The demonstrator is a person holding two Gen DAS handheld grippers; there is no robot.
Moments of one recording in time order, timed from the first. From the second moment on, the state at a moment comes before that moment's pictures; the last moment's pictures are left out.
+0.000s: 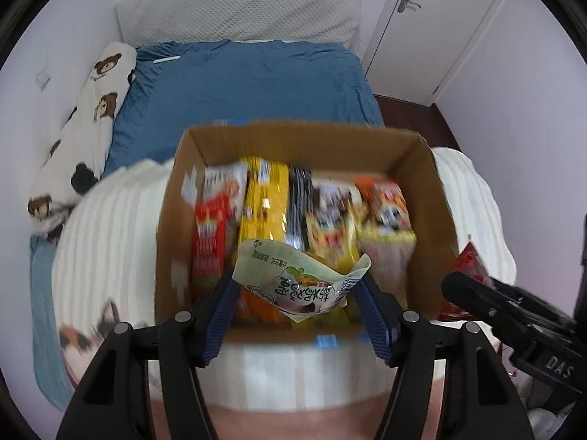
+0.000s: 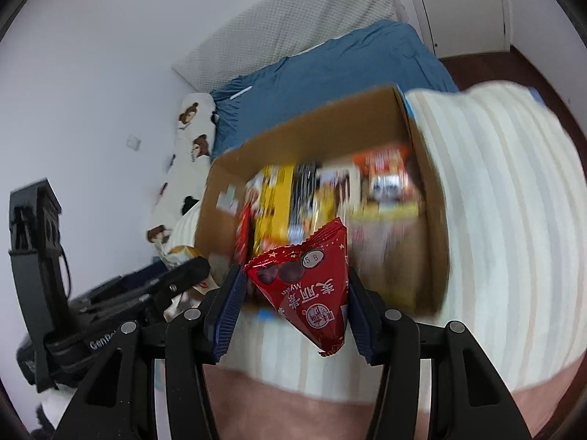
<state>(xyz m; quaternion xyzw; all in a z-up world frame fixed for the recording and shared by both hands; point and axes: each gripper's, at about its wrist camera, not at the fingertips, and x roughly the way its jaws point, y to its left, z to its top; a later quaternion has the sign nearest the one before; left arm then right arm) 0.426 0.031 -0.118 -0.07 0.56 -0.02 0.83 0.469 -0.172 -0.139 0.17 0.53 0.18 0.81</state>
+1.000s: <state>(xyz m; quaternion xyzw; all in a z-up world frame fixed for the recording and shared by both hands) 0.561 0.056 -0.223 -0.06 0.67 0.01 0.74 0.622 -0.132 -0.221 0.03 0.64 0.09 0.77</state>
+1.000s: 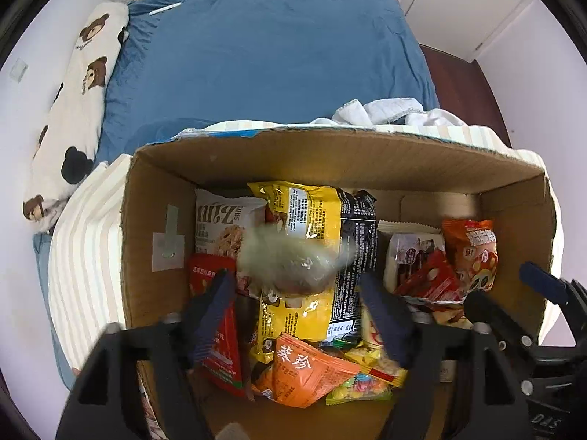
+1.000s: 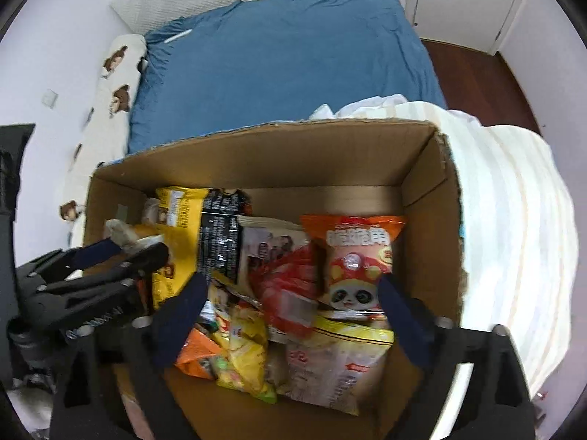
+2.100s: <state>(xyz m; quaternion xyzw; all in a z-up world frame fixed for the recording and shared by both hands) 0.402 0.054 -0.085 -0.04 0.47 0.05 0.88 0.464 -0.141 -0.108 0.00 0.49 0.07 0.87</state>
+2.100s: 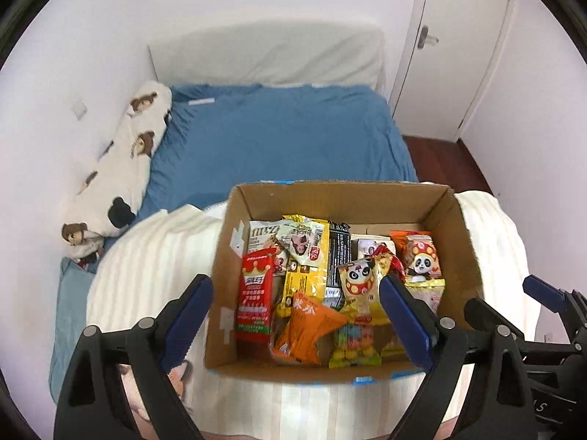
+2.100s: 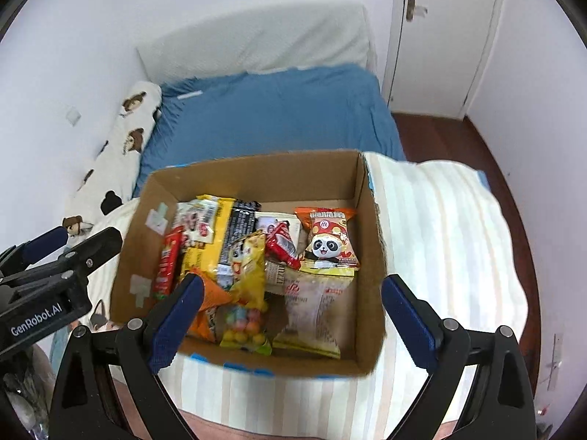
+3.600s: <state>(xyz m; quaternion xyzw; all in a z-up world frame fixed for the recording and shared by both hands) 0.145 0.019 0.015 -0.04 0.33 0.06 0.94 0.164 -0.189 0.022 -0.01 0.31 0.08 0.95</state>
